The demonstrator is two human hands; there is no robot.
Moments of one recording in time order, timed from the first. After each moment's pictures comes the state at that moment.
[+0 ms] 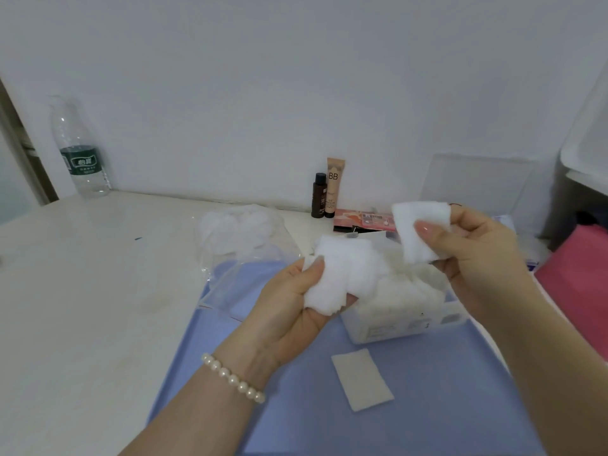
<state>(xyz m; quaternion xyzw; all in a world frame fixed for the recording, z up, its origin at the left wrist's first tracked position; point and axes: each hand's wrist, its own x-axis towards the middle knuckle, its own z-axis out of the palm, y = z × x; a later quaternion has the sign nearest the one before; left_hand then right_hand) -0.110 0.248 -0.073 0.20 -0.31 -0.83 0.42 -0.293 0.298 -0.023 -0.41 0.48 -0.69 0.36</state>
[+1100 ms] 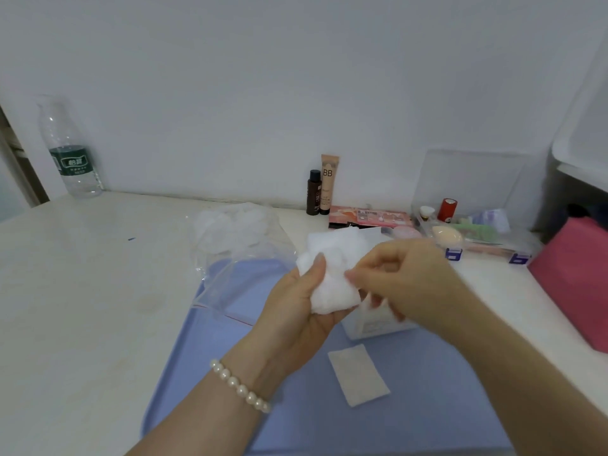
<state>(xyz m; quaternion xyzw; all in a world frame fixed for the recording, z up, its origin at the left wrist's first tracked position) -0.120 0.257 -0.081 0.21 -0.35 -0.81 0.41 -0.248 0.304 -0.030 -0.58 0.63 -0.45 0.25</state>
